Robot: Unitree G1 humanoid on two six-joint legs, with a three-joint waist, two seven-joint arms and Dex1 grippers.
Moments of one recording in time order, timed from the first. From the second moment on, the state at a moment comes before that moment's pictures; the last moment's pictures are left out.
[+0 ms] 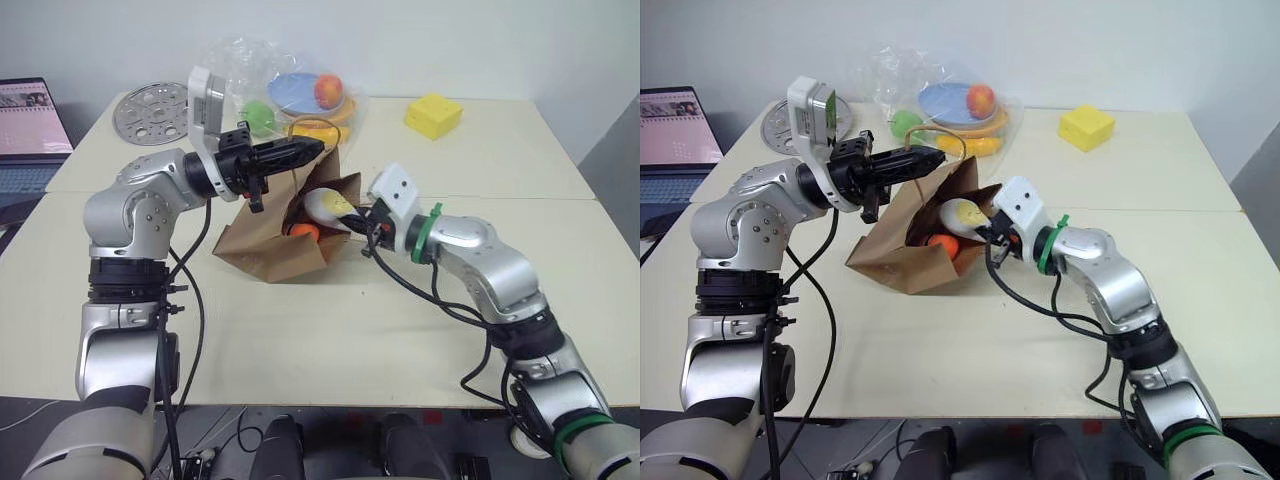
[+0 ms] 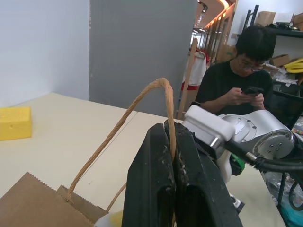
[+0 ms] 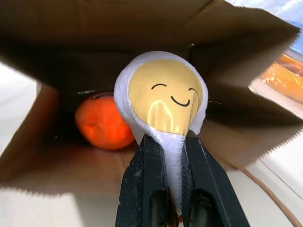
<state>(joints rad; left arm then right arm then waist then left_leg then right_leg) -0.92 0.56 0.11 0.23 -0.66 0.62 -1.21 -0.77 -0.34 0.28 -0.08 0.23 0.63 0.61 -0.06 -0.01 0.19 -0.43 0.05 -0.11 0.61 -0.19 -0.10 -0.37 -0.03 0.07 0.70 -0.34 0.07</state>
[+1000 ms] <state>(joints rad) -0.91 0.56 0.11 0.20 -0.66 0.63 -1.21 -0.77 -0.27 0.13 -0.08 0.22 0.70 0.61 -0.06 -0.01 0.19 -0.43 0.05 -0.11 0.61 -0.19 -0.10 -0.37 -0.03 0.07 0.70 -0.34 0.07</state>
